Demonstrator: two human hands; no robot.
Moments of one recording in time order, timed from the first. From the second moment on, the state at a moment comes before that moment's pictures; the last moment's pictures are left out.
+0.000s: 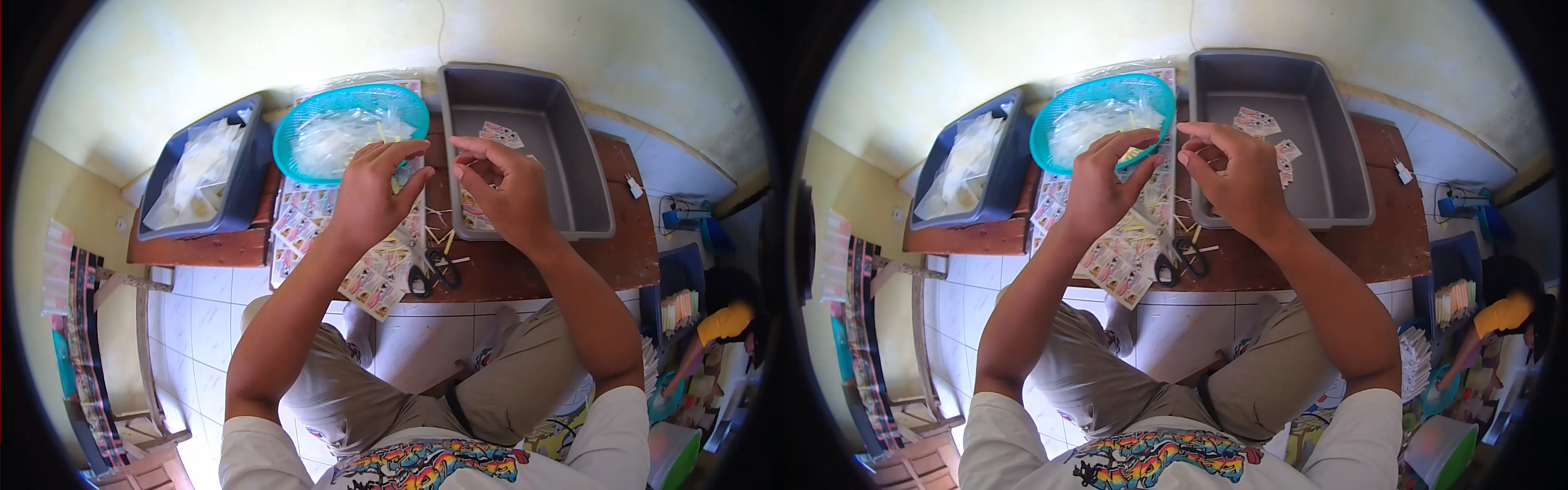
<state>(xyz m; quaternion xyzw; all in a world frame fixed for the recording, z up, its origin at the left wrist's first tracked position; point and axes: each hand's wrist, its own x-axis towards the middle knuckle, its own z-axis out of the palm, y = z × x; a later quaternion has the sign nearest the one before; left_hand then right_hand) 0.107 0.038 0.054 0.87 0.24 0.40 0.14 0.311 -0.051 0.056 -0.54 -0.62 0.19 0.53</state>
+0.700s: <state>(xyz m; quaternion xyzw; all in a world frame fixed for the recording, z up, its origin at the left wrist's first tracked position) -0.028 0.022 0.021 0.84 0.35 0.36 0.18 0.192 -0.036 -0.003 -0.49 -0.70 0.26 0.45</state>
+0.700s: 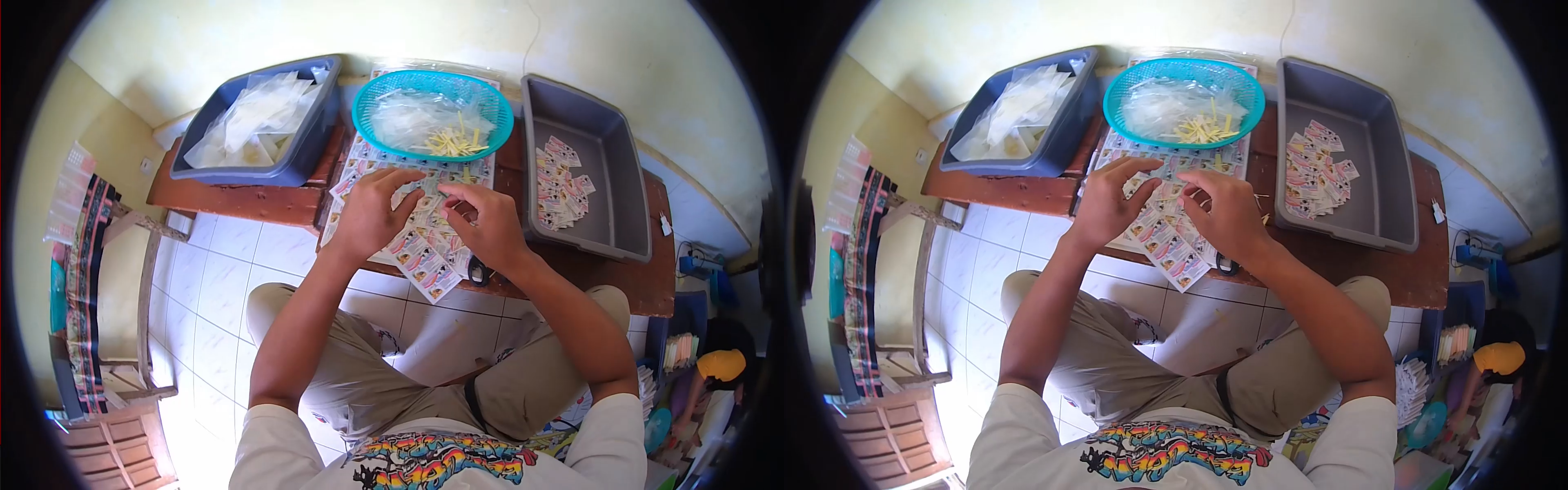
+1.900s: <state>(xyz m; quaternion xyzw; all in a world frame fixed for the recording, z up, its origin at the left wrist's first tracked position) -0.078 -0.037 -0.088 0.87 0.41 0.24 0.11 0.153 -0.074 -0.069 -0.57 -0.75 0.22 0.25</state>
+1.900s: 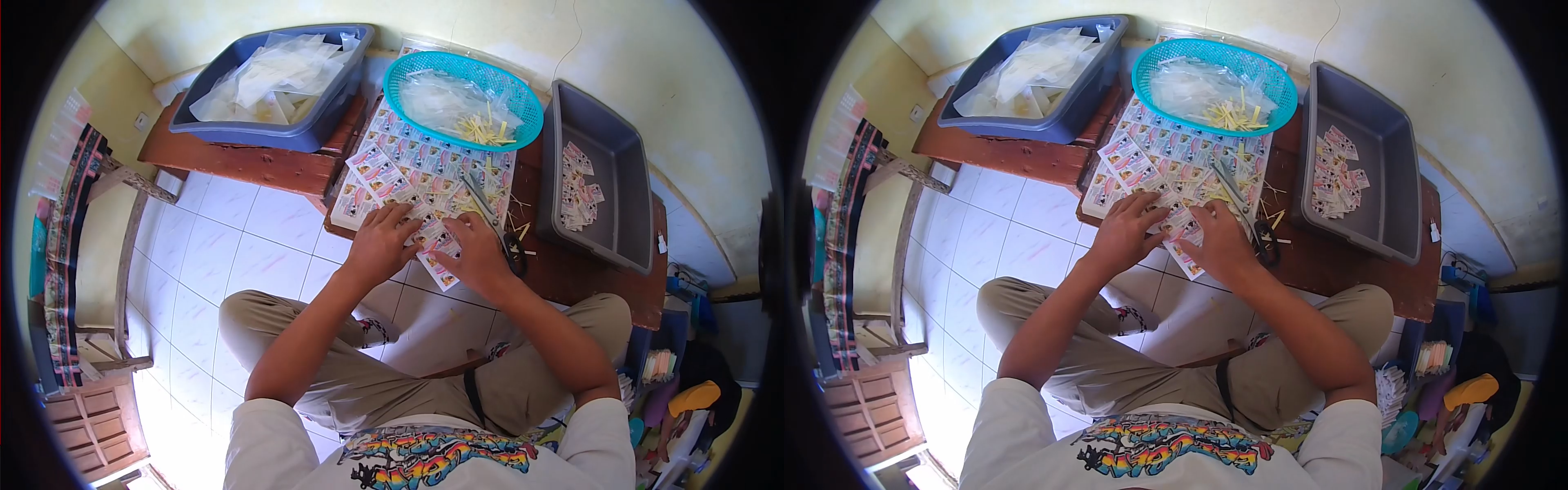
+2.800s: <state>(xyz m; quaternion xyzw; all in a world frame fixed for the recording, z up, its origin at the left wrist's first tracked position) -0.081 -0.039 -0.082 0.87 0.43 0.21 0.12 0.165 -0.057 -0.052 -0.60 -0.66 0.36 0.27</state>
